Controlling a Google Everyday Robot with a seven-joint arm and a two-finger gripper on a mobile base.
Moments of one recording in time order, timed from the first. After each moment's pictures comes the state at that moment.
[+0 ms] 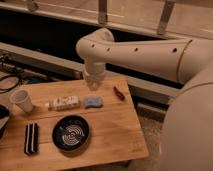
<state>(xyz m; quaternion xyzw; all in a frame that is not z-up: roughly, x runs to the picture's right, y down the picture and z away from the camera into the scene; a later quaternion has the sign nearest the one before) -0.064 -0.002 0.681 -0.24 0.14 0.63 0.73</state>
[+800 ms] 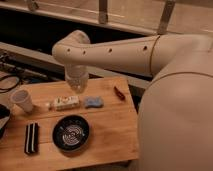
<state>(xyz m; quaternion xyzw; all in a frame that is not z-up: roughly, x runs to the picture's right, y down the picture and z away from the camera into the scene) -0.118 0.002 0.682 -0.24 0.13 0.59 0.76</state>
